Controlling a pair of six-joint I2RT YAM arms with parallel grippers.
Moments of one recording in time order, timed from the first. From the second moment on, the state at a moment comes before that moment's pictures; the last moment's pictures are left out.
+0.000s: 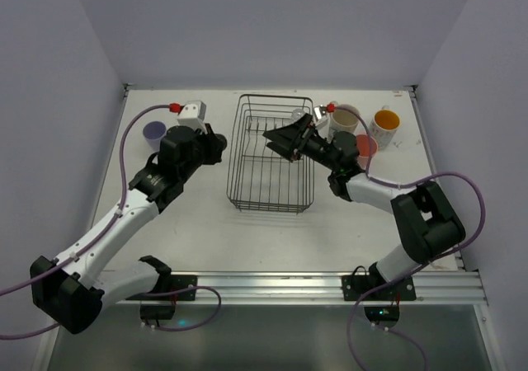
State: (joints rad) left arm -0.52 1.10 0.95 -0.17 -0.13 -0.43; right arm 0.47 1.60 0.78 0.96 -0.54 1.35
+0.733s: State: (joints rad) left arm -0.12 1.43 0.90 -0.49 -0.28 -0.41; right arm 0.46 1.33 0.90 0.25 -0.44 0.71
